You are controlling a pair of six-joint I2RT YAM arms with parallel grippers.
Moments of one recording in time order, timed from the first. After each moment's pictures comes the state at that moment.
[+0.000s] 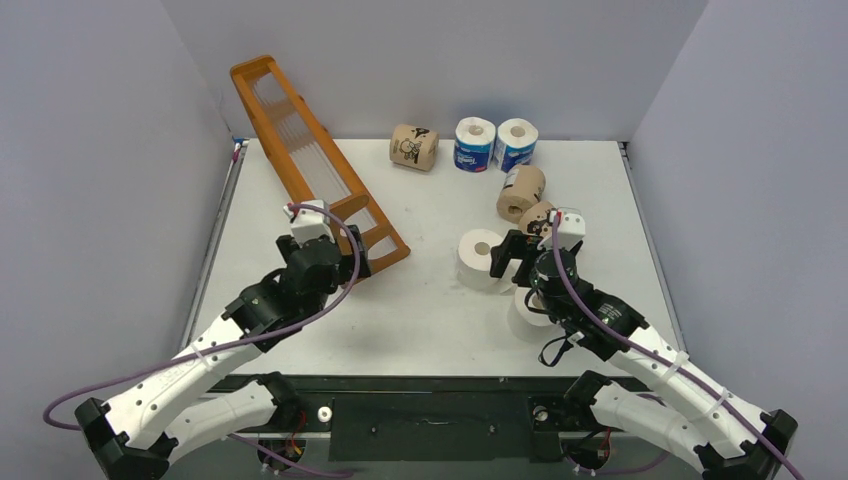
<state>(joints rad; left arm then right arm) -0.80 0.88 0.93 -0.56 -0.63 -0.60 0.75 0.80 0.76 -0.40 0.52 0.54</state>
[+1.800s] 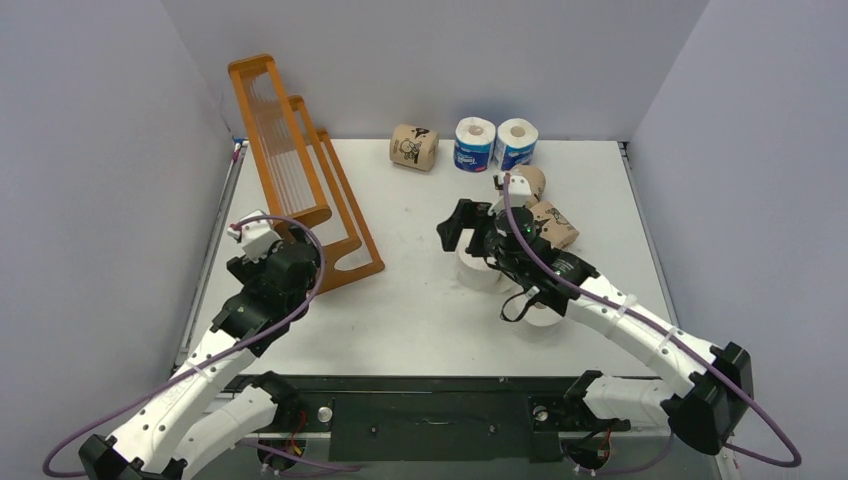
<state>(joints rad) -0.57 0.80 0.78 -0.57 -0.92 -0.73 0.75 1.11 0.93 -0.21 0.29 0.56</state>
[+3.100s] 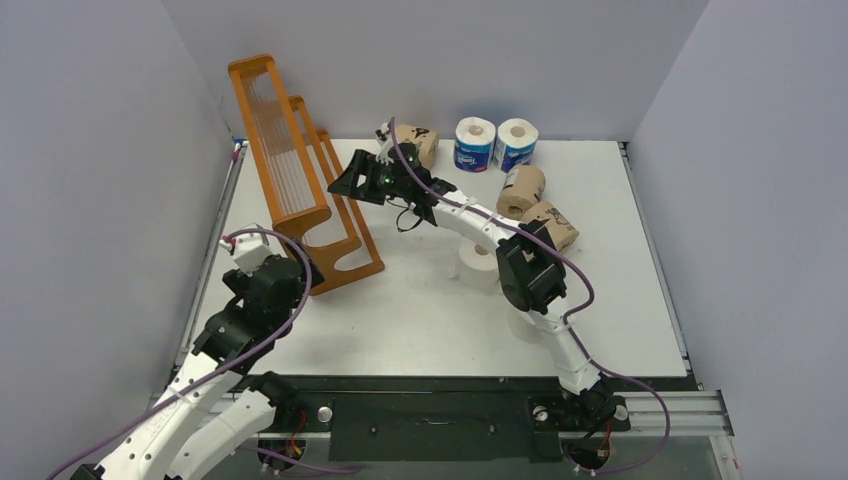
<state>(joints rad) -0.57 0.65 0.76 -0.72 -0.75 -0.75 0.72 2.34 2.01 0.04 -0.39 0.83</state>
